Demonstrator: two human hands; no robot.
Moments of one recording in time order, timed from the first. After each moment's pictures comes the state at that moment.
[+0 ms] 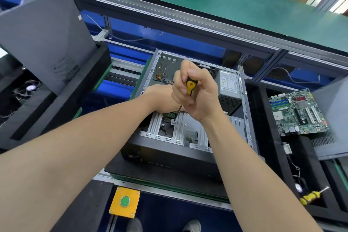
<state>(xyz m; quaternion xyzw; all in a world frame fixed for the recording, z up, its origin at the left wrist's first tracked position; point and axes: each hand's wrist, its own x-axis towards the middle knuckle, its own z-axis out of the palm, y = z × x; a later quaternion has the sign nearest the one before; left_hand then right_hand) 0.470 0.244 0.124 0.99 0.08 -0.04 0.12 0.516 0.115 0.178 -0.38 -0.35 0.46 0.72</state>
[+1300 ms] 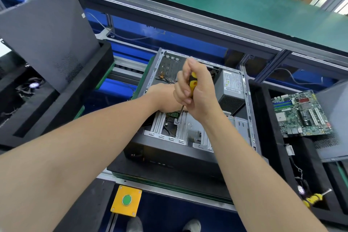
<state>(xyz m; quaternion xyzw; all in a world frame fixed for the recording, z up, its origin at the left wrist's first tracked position) 0.466 0.242 0.133 0.99 0.09 -0.08 0.11 0.502 0.126 0.184 -0.48 -0.31 0.38 0.73</state>
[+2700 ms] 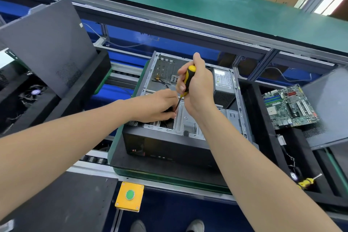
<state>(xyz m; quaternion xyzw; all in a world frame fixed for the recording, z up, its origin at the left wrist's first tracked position) 0.414 0.251 0.116 0.98 -0.14 0.06 0.13 0.483 0.115 0.195 -0.55 -0.16 0.24 0.78</state>
